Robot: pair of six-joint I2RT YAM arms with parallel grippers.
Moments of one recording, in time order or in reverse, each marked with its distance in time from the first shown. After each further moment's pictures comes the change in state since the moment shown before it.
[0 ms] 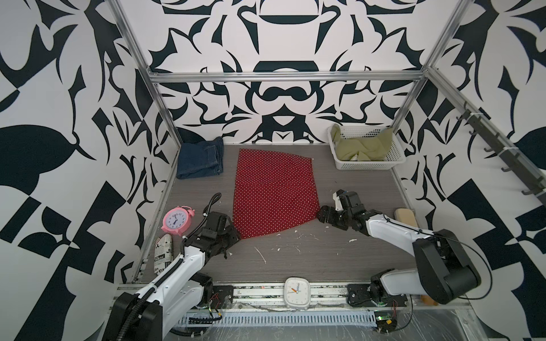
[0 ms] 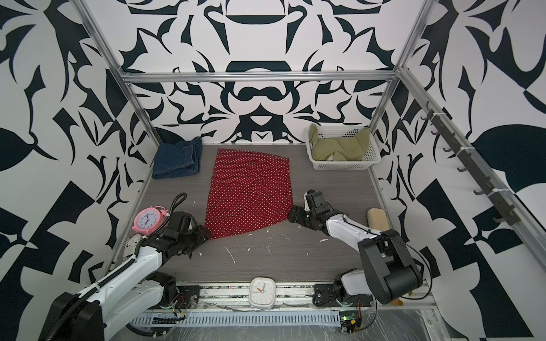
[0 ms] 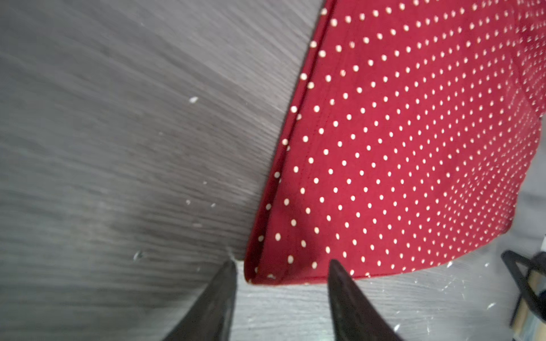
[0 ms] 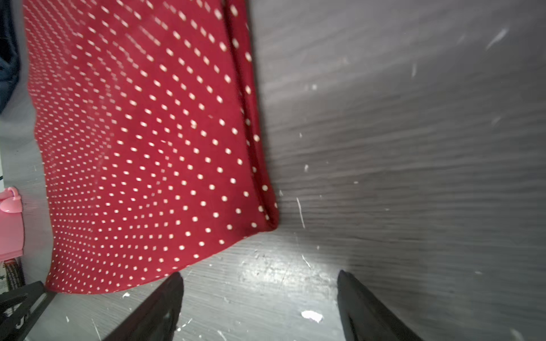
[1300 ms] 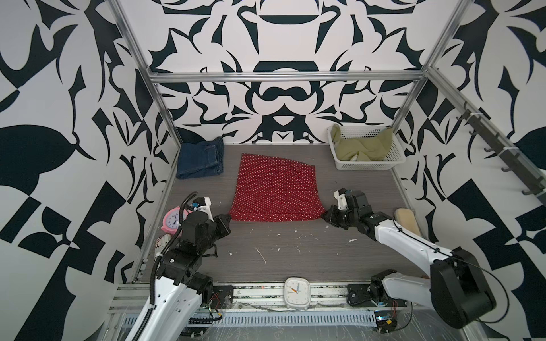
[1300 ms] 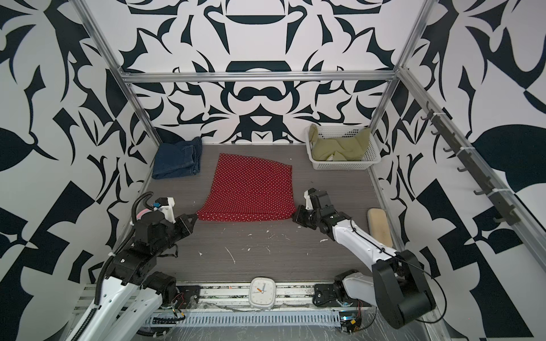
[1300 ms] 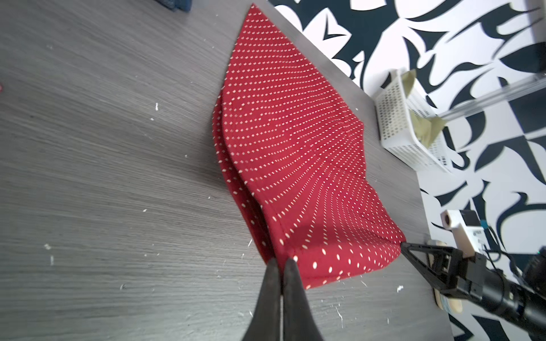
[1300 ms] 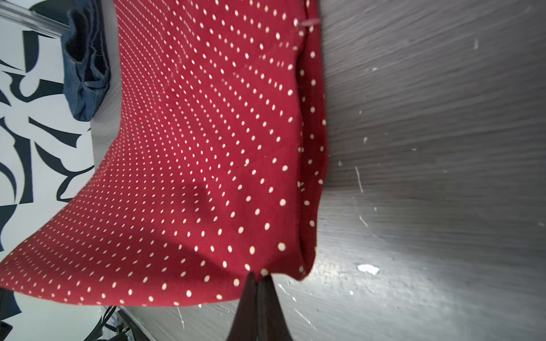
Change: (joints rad) left arm -0.001 -0.465 0.201 -0.205 -0.039 0.133; right arm -0.008 -0.215 -0.004 -0.096 -0.117 0.082
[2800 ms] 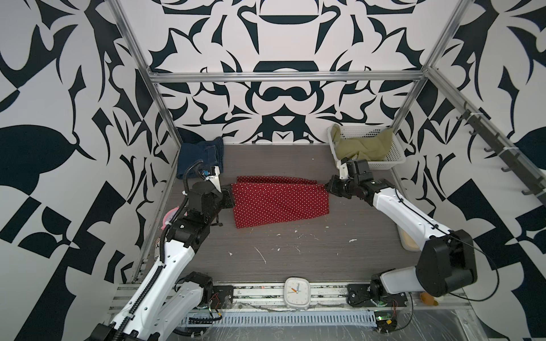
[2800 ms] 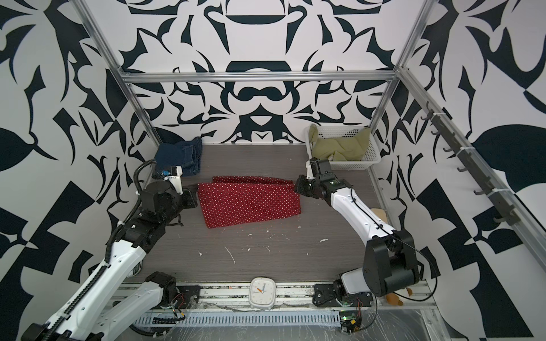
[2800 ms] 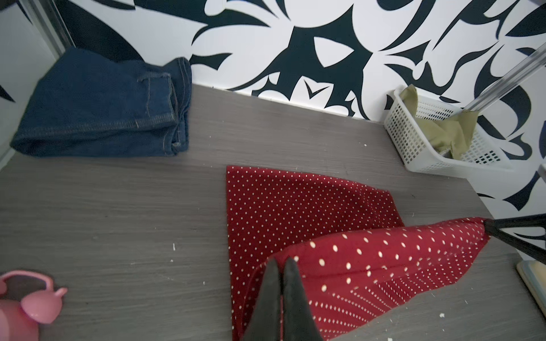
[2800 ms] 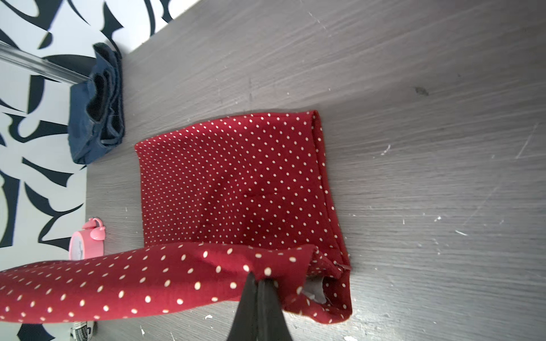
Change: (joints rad) left arm 0.005 0.390 0.258 0.261 -0.128 0.372; right arm -0.077 0.227 0.497 -0.247 0.095 -0.165
